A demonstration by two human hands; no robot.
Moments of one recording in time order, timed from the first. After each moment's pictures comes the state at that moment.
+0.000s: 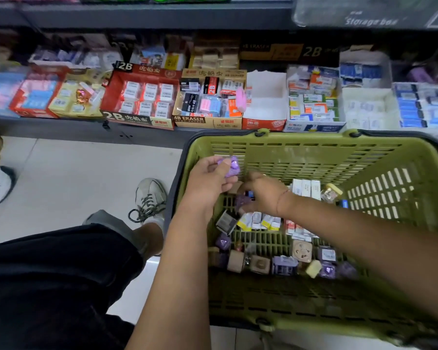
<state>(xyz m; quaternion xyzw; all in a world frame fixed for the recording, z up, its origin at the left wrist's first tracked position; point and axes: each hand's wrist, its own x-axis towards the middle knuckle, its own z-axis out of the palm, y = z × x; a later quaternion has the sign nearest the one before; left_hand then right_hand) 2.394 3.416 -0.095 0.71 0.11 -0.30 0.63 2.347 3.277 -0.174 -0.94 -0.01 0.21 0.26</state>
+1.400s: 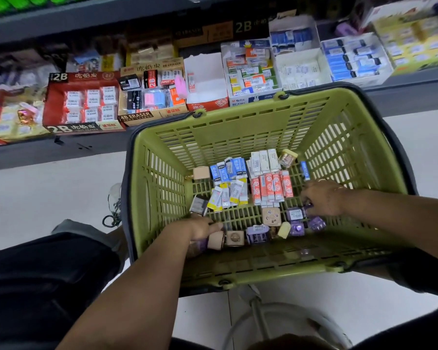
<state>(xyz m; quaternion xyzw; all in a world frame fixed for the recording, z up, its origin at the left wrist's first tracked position) 2.334 3.424 -0.208 0.78 -0.23 -0.58 -0.09 2.176 3.150 -0.189 -0.91 0.09 0.41 0.04</state>
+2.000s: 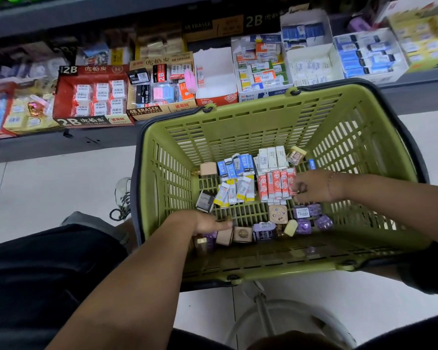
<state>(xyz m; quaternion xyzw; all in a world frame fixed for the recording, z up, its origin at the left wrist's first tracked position) 2.344 3.424 -0.197 0.73 -0.24 -0.63 -0.14 2.209 3.166 -0.165 -0.87 0.16 0.39 0.24</state>
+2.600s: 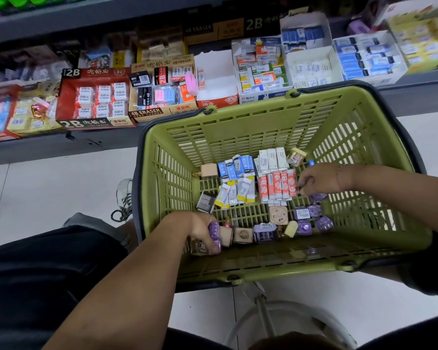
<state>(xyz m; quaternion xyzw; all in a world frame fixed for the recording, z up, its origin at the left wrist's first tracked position) 2.353 3.438 -0.201 0.72 -0.26 -0.64 -0.08 2.214 3.149 -0.154 -0.85 0.20 0.40 0.28</state>
